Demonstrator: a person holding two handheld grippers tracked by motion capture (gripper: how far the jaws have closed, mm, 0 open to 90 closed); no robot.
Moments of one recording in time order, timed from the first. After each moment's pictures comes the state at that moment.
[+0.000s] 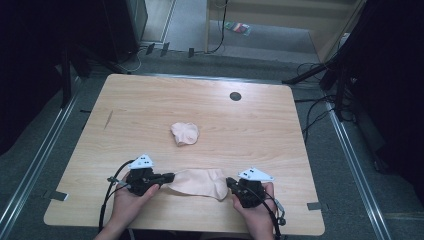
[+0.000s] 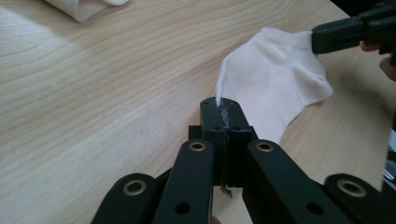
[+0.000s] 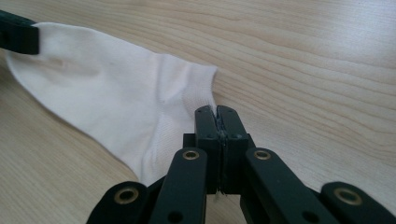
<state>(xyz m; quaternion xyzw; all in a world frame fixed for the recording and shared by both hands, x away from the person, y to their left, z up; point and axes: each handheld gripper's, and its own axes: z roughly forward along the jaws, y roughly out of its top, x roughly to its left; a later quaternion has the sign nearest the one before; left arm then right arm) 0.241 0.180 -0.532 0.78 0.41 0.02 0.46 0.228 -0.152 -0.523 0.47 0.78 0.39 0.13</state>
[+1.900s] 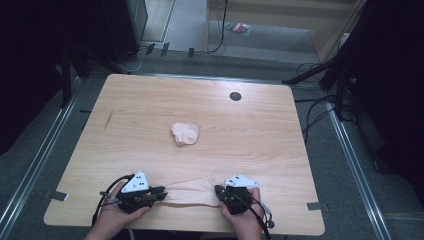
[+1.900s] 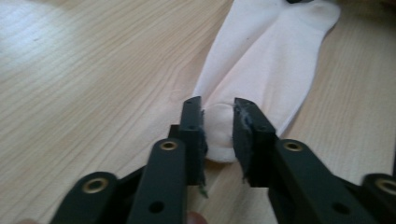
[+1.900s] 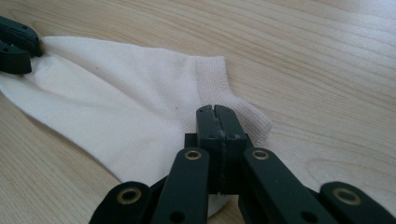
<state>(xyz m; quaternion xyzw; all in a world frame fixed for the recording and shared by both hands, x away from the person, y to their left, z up) 0.208 0.197 -0.553 0.85 0.31 0.07 0.42 0.218 -0.123 -0.546 0.46 0.80 0.38 0.11</state>
